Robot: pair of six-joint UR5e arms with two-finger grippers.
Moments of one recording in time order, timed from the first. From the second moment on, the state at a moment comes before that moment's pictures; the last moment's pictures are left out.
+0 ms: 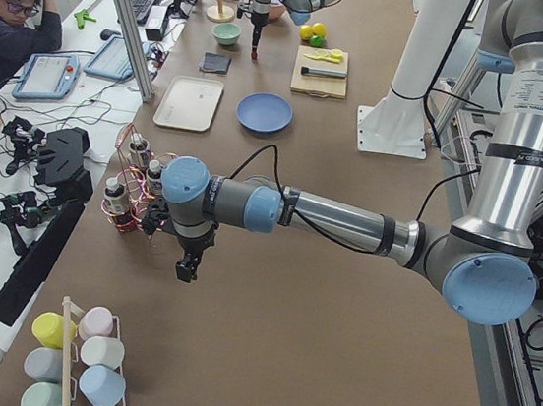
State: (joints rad) left arm -1.54 -1.67 -1.62 -1.50 -2.37 0.13; right arm 0.91 -1.15 1.42 -1.19 2.07 0.84
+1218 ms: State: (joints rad) left arm -1.54 -1.66 -1.62 -1.50 -2.38 0.13; right arm 0.87 -1.14 1.39 -1.17 2.01 0.85
